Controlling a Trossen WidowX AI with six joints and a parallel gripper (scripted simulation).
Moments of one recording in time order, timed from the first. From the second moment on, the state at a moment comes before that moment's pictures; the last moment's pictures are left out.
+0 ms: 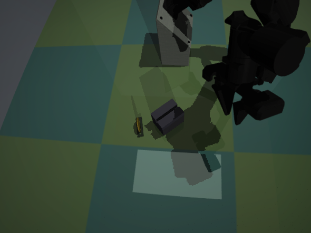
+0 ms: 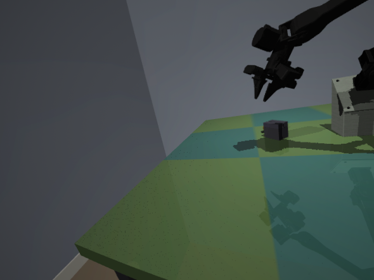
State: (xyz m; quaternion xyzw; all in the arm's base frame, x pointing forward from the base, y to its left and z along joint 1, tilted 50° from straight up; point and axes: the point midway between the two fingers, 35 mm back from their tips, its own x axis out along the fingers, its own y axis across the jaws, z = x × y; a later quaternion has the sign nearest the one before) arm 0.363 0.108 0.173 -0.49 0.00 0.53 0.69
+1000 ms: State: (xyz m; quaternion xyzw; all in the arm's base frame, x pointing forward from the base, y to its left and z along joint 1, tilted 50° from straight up) arm 0.368 0.016 -0.088 0.17 0.59 0.40 0.68
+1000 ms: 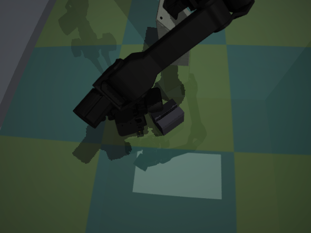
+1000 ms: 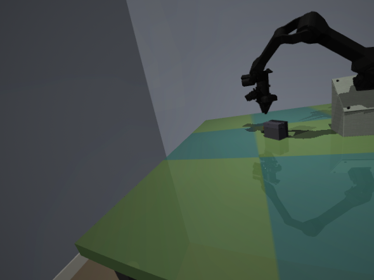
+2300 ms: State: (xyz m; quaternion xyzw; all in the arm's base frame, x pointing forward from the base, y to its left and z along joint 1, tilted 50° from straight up) arm 0.361 0.074 -0.133 0.18 0.60 0.40 0.67
